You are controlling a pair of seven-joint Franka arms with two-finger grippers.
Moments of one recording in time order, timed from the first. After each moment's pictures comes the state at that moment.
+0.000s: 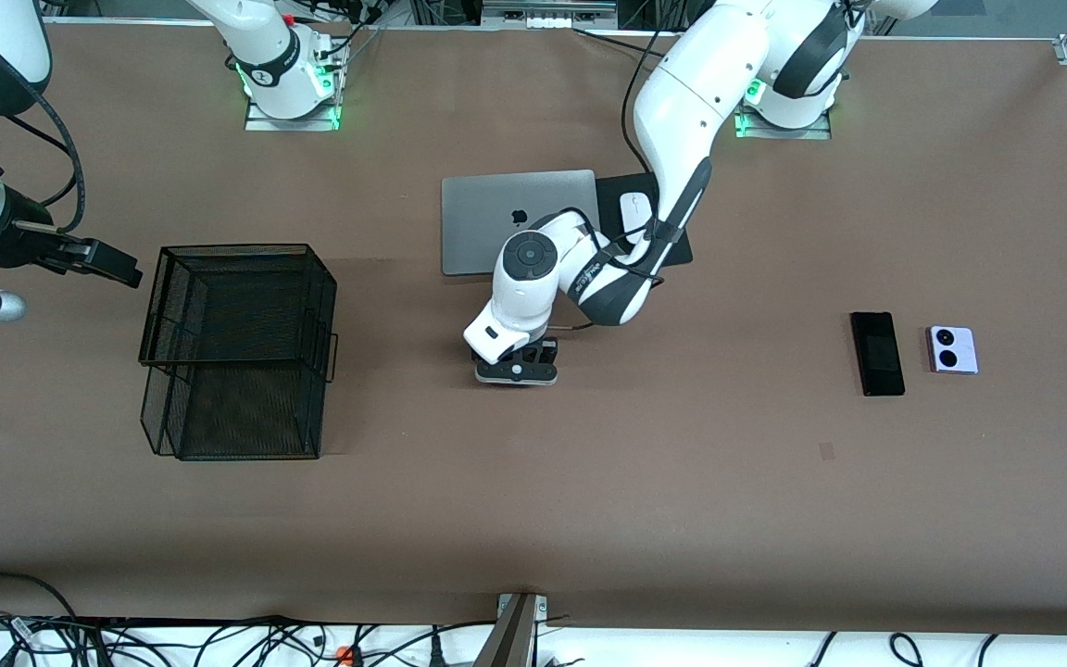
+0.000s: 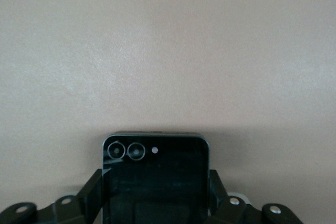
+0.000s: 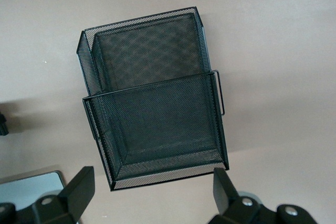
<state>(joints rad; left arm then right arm) -0.73 1.07 -0.04 -1.11 0.04 2.38 -0.80 0.03 0.14 -0.01 -1.56 0.00 1.64 0.20</state>
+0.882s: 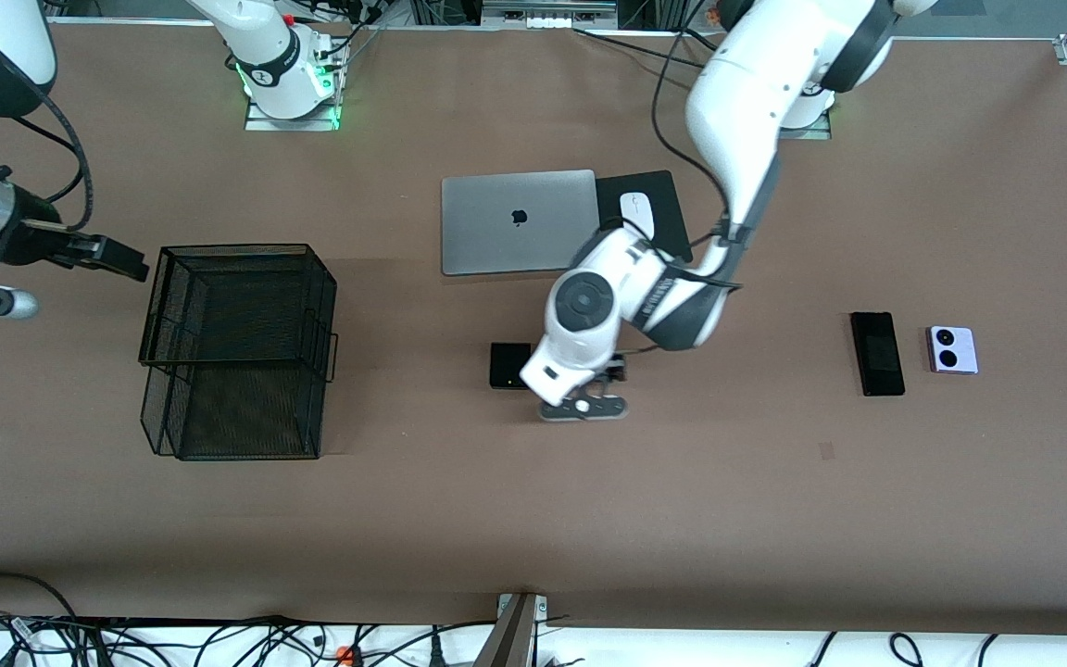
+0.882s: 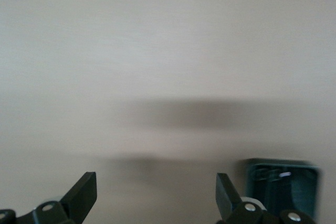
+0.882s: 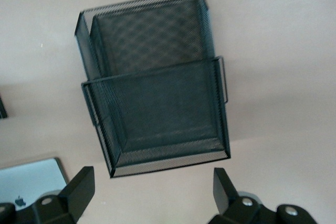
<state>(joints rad) -0.56 0.95 -0.03 -1.07 0.04 1.97 -0.64 0.06 0.15 0.00 -1.56 0.01 1.59 0.20</state>
